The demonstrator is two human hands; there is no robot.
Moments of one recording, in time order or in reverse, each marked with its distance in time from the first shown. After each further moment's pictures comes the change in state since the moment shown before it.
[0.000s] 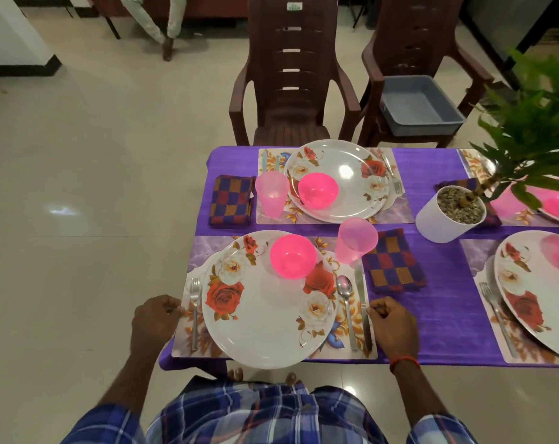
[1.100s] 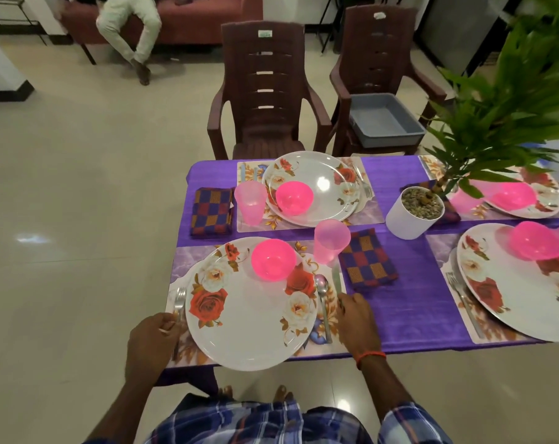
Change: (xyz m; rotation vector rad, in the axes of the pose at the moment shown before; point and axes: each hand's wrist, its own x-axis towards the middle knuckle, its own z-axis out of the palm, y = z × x) left_hand -0.042 0.012 0.015 -0.043 0.089 0.124; right_hand -0.021 -0.015 0.018 -0.328 -0.038 -0.248
